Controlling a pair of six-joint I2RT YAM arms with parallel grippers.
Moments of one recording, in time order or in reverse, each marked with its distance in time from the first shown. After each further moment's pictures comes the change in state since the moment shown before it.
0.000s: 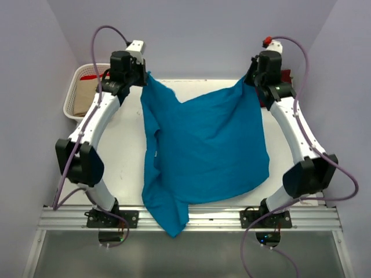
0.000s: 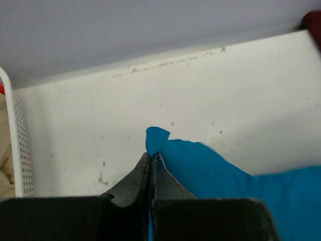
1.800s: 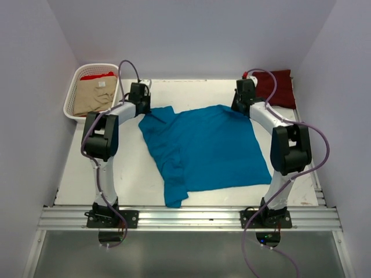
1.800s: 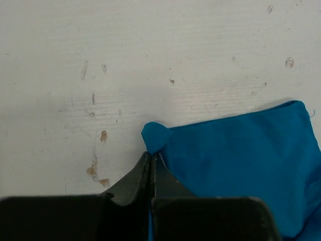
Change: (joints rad) left arm 0.035 0.463 -0.175 0.196 -0.139 -0.016; right arm 0.002 0.333 -0.259 0.177 0.010 0.050
